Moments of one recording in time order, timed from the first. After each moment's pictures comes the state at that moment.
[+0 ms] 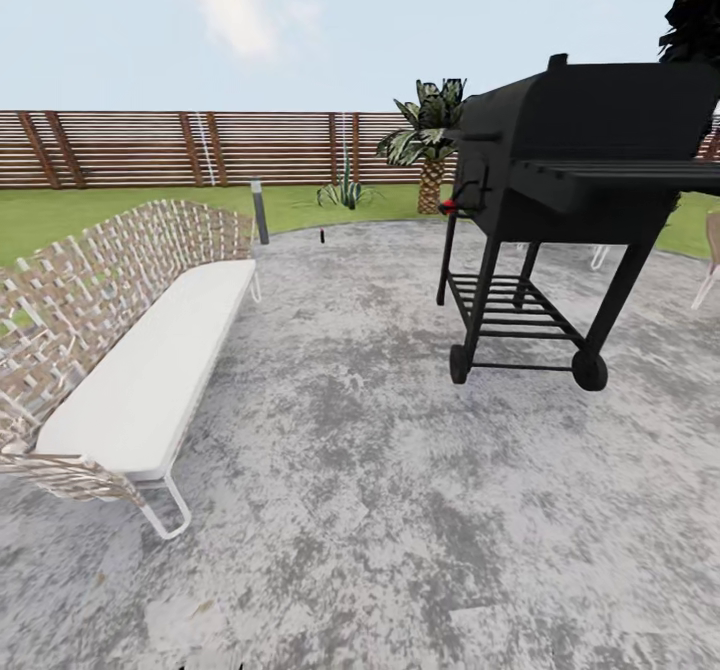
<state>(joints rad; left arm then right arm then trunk) -0.24 0.02 0.02 -0.32 0.01 -0.31 0.04 -0.11 -0.07 0.00 -0.46 0.00 -0.36 0.00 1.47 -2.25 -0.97</state>
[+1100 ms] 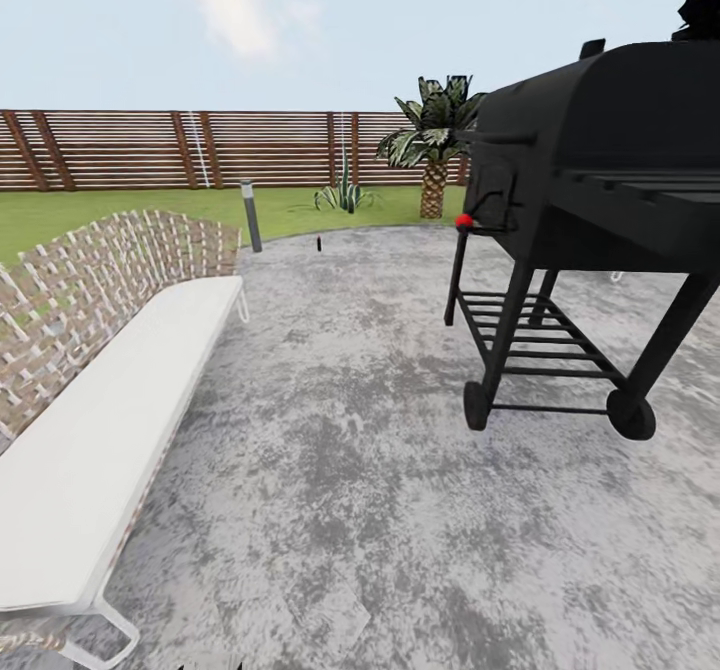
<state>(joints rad) -0.24 0.02 0.02 -0.32 0.01 -0.31 0.04 -0.11 -0.07 0.00 -0.46 0.01 -0.36 0.00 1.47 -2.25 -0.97</state>
